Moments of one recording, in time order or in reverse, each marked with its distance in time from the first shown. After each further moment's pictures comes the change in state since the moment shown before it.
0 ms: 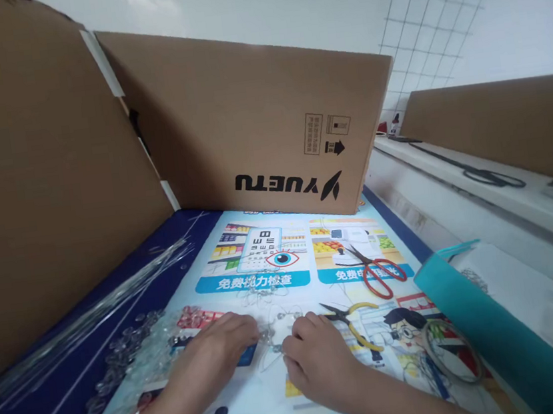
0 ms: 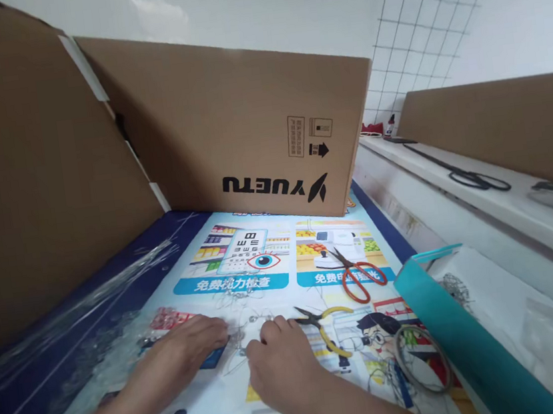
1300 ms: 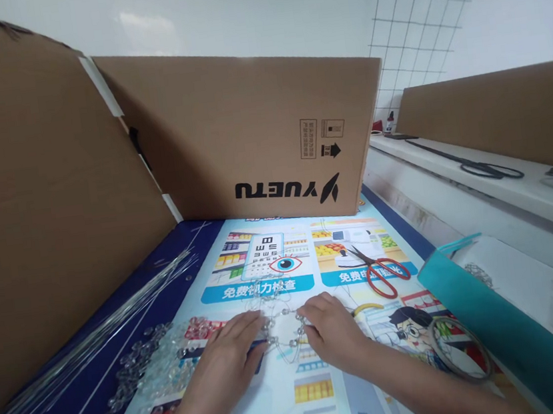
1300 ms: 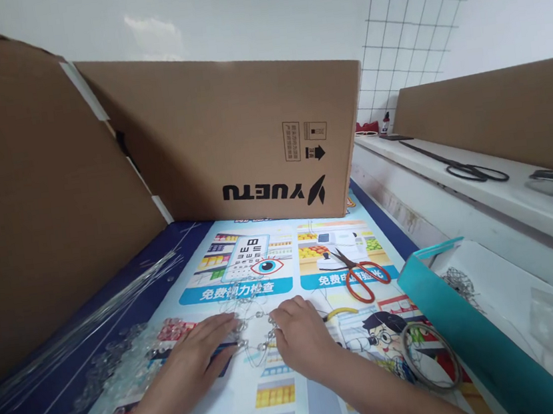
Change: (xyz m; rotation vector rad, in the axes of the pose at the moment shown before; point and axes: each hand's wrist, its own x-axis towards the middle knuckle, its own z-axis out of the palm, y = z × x) left_hand -0.001 -0.008 0.017 0.152 -0.011 -0.060; right_hand 0.014 0.036 0.004 0.194 0.120 0.122
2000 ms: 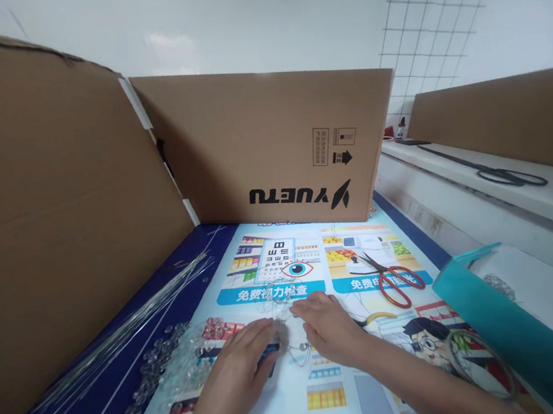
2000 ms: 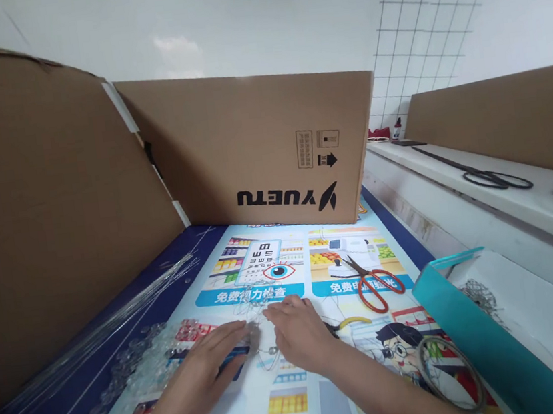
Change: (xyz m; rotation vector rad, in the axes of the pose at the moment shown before) left_hand -0.007 0.004 -0.005 -0.044 0.020 0.007; right_hand 0.026 -0.007 -0.004 0.030 -0.105 -0.148
